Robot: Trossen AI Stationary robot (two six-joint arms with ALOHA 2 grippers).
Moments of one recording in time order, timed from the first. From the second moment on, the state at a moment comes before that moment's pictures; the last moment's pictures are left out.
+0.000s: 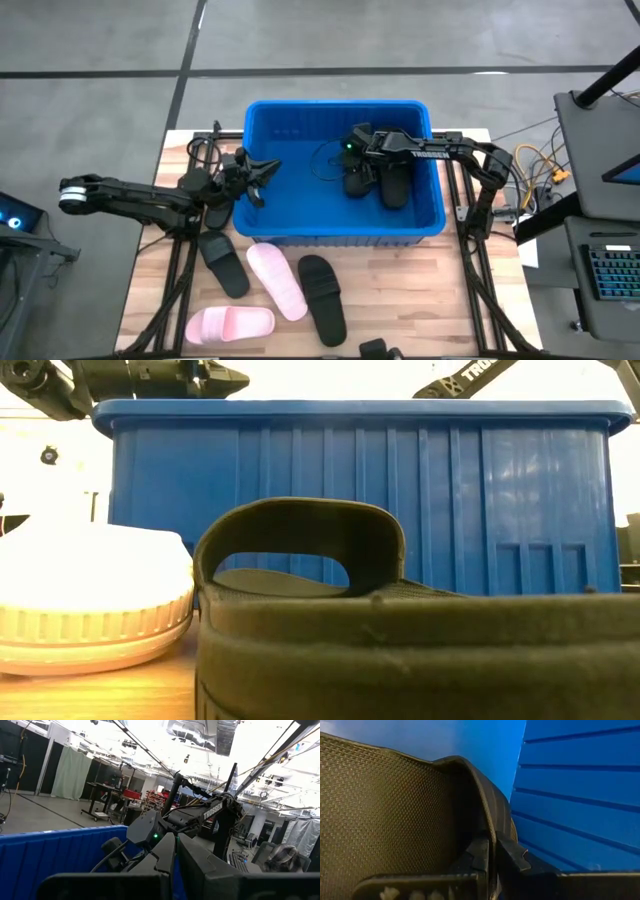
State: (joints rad) left arm 0.10 0.95 0.41 0.88 -0.33 -0.26; right arm -0.44 1.82 1.29 -0.54 0.39 -0.79
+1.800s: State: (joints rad) left arm 0.10 0.95 0.41 0.88 -0.33 -0.26; right arm -0.45 1.82 1.47 -0.81 0.26 -0.61
